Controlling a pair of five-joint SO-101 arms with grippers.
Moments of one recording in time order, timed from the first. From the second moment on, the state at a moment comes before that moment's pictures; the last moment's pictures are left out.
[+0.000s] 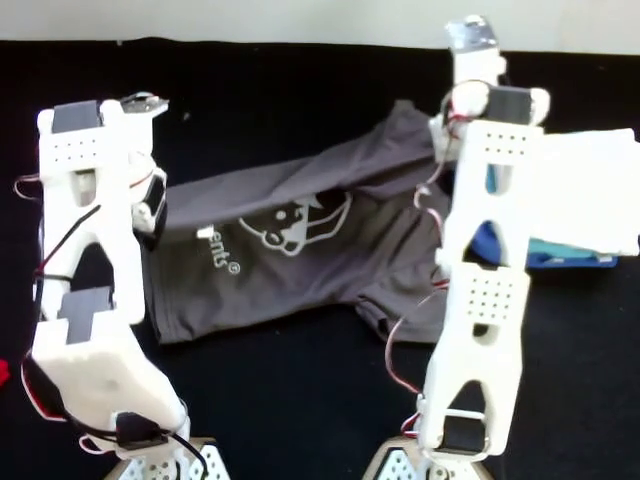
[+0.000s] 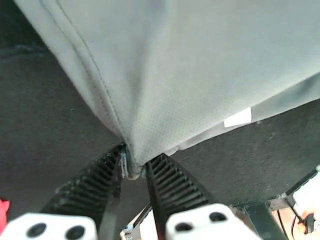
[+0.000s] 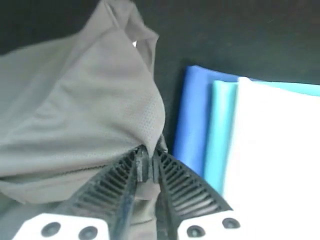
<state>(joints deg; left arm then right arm) -18.2 16.9 -15.3 100.4 -16.8 1.2 50.5 -81.1 100.6 17.1</state>
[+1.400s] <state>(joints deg) -18.5 13.3 20.3 82.7 -16.8 7.3 -14.7 37.2 70.4 27.1</state>
